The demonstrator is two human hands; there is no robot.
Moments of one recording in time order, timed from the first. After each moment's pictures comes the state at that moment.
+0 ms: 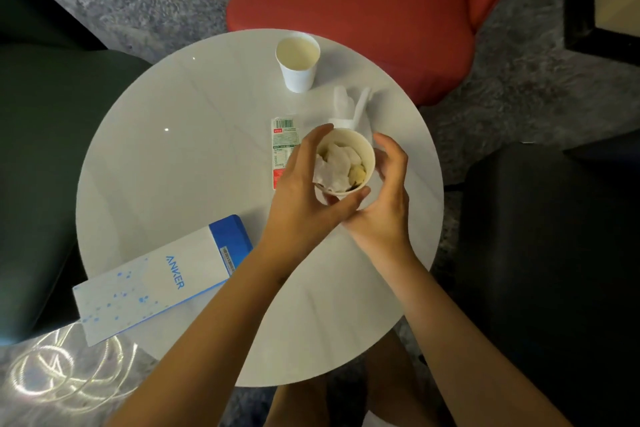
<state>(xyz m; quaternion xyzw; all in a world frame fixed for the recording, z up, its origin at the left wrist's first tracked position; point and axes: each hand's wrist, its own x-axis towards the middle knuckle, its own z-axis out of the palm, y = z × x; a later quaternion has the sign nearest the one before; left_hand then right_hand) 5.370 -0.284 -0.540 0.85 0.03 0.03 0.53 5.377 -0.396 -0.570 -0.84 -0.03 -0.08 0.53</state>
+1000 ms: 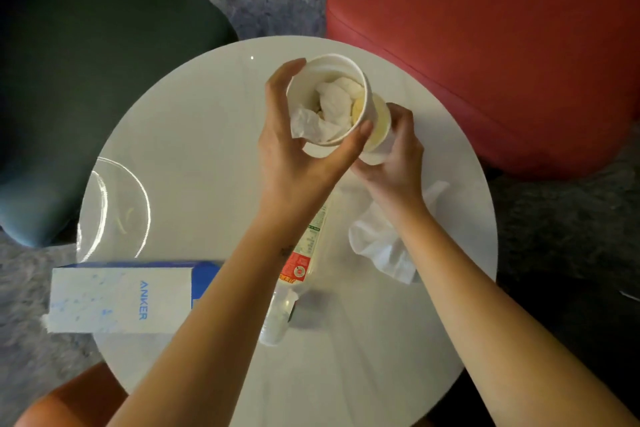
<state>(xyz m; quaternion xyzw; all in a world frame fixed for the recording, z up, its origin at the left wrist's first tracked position) 5.516 -0.246 -0.550 0.78 0.27 0.24 0.52 5.588 -0.342 -0.631 -0.83 -0.16 0.09 0.52</state>
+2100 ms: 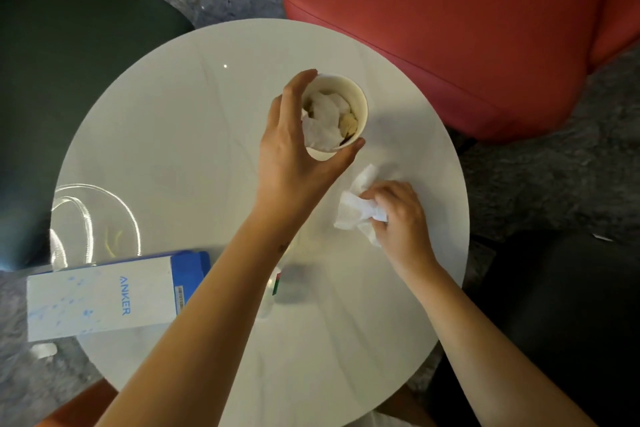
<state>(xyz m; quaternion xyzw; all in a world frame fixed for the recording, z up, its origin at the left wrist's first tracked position) 5.501 -0.282 -0.560 0.87 0.21 0.15 0.42 5.510 -0.439 -0.649 -0.91 -0.25 0.06 0.33</state>
